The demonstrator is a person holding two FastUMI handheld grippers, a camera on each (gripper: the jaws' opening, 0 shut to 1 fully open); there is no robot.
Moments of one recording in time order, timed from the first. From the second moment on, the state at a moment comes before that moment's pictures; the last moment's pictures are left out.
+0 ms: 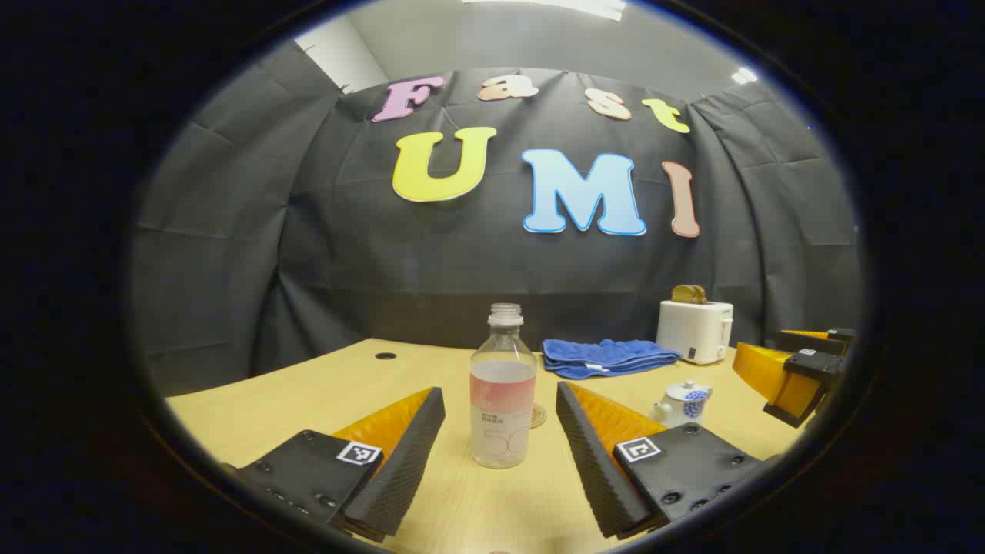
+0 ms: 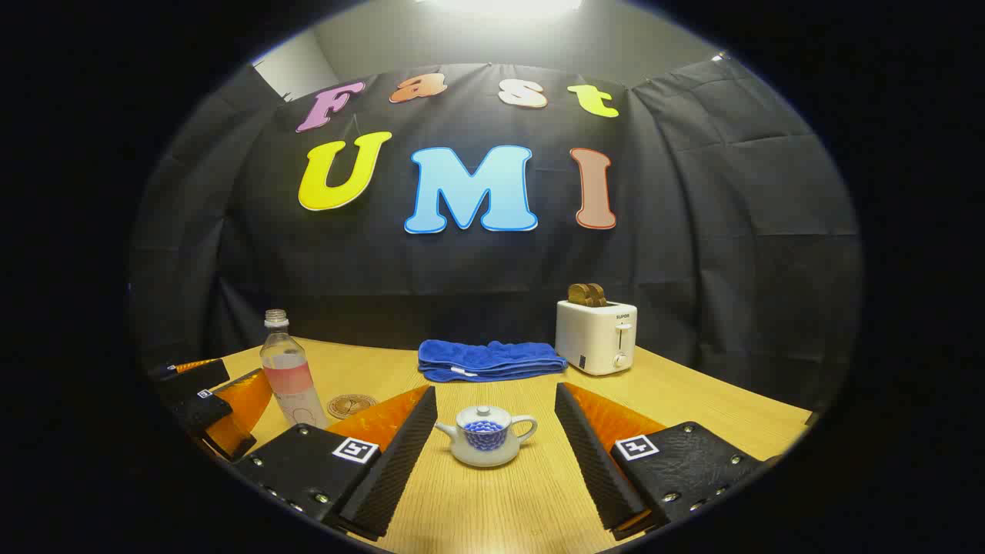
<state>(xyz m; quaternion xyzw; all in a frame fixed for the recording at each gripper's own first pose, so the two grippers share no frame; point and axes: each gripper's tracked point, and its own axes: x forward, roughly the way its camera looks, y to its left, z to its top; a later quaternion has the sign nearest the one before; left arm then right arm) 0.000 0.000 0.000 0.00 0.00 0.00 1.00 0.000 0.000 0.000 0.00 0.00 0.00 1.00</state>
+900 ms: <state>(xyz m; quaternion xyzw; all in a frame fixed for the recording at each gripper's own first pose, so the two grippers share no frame) 0.001 0.004 -0.001 0.01 0.00 0.00 1.00 0.004 0.005 -0.001 -0.01 0.00 0.01 1.00</state>
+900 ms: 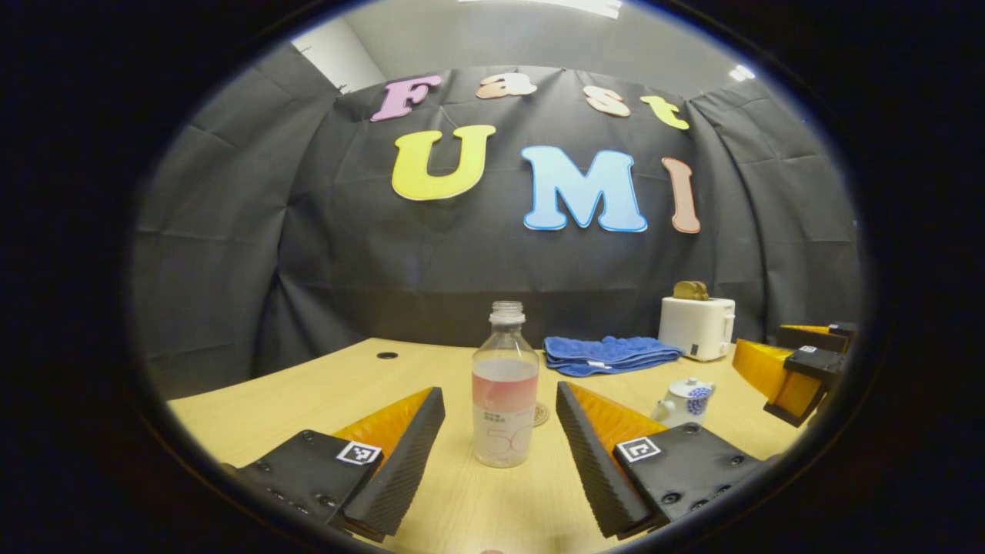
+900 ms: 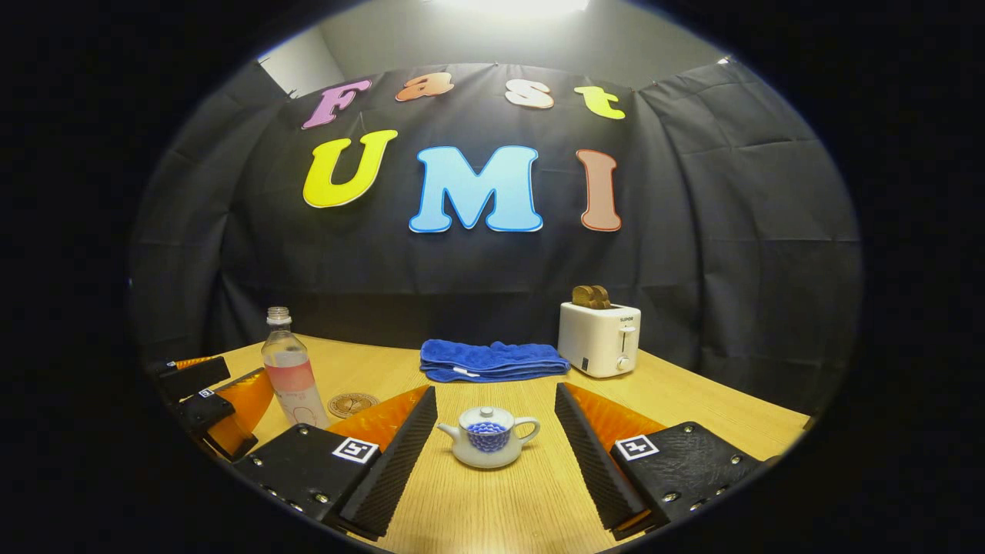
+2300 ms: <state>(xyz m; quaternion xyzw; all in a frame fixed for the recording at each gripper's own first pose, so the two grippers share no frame) 0.006 0.011 -0.007 0.01 0.01 0.00 1.00 0.088 0.007 -0.051 -0.03 0.08 0.02 1.00</state>
